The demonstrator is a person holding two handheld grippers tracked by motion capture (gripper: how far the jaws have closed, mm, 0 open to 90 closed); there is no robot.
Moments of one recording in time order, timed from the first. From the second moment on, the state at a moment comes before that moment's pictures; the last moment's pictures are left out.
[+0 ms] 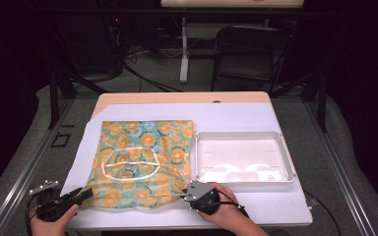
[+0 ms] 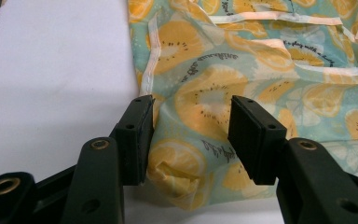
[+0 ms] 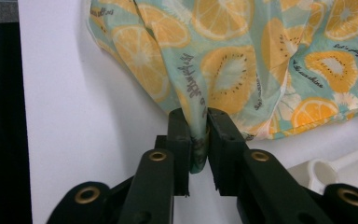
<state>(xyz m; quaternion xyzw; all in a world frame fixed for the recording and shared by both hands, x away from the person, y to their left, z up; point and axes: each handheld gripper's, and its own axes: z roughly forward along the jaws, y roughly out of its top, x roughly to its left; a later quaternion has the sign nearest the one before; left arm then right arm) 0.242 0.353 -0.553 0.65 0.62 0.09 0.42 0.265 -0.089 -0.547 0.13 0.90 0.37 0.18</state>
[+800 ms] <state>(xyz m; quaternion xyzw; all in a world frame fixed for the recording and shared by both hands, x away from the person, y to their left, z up) 0.244 0.353 -0.557 0.67 0.62 0.08 0.40 0.266 -0.090 -0.545 0.13 0.91 0.36 0.18</state>
